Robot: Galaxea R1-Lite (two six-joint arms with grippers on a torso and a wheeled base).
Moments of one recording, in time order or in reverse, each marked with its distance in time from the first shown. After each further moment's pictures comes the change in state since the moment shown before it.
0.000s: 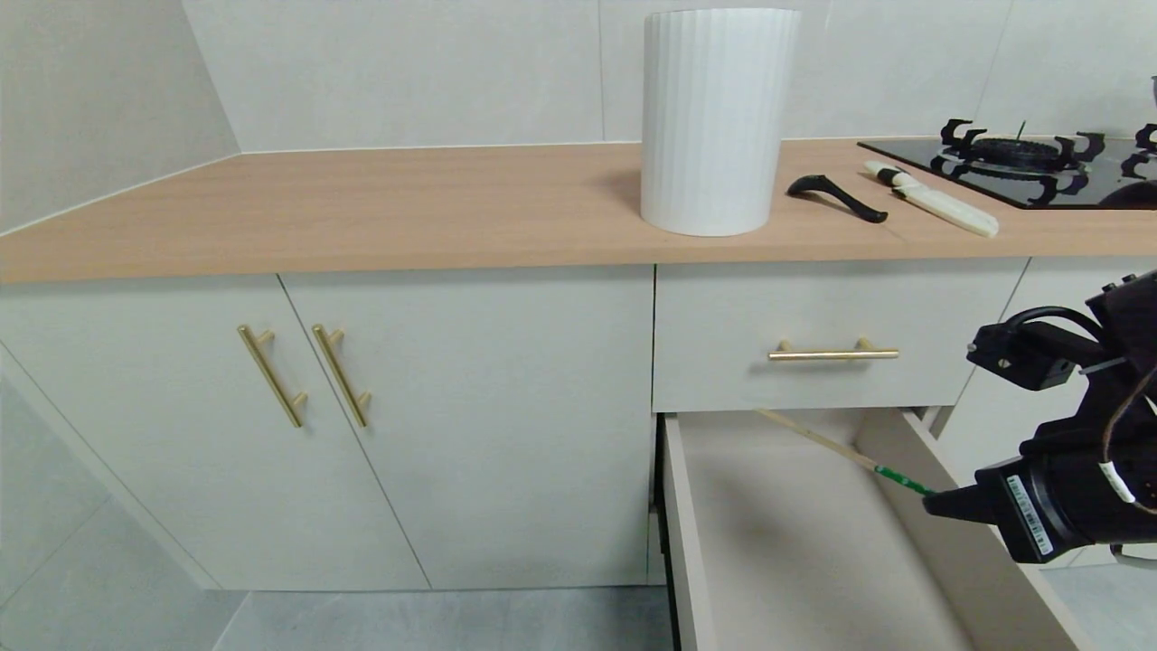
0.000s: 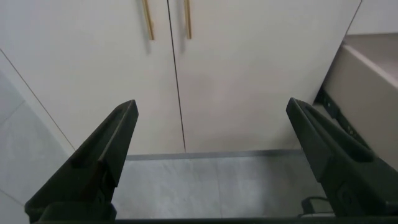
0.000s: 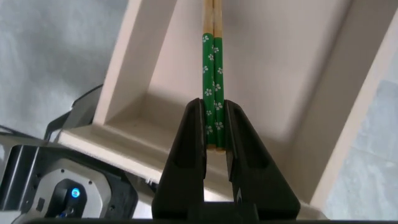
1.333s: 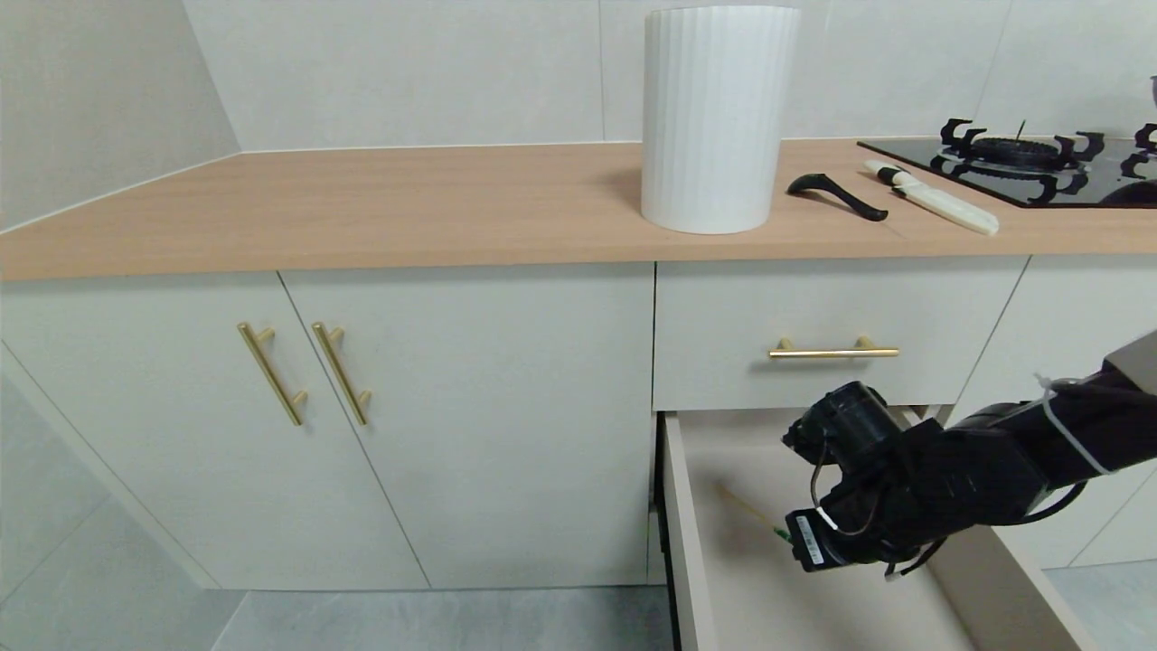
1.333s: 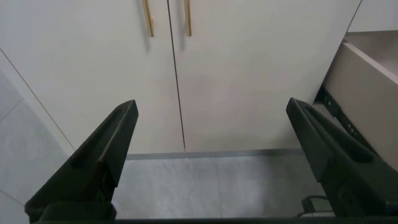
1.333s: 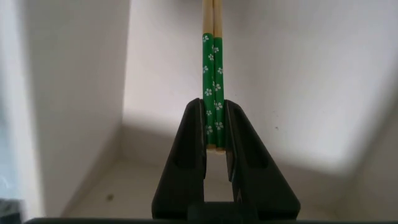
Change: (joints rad) left arm 0.000 0.000 0.000 0.000 0.000 0.000; right arm 0.005 0.629 0.031 -0.384 0.000 0.138
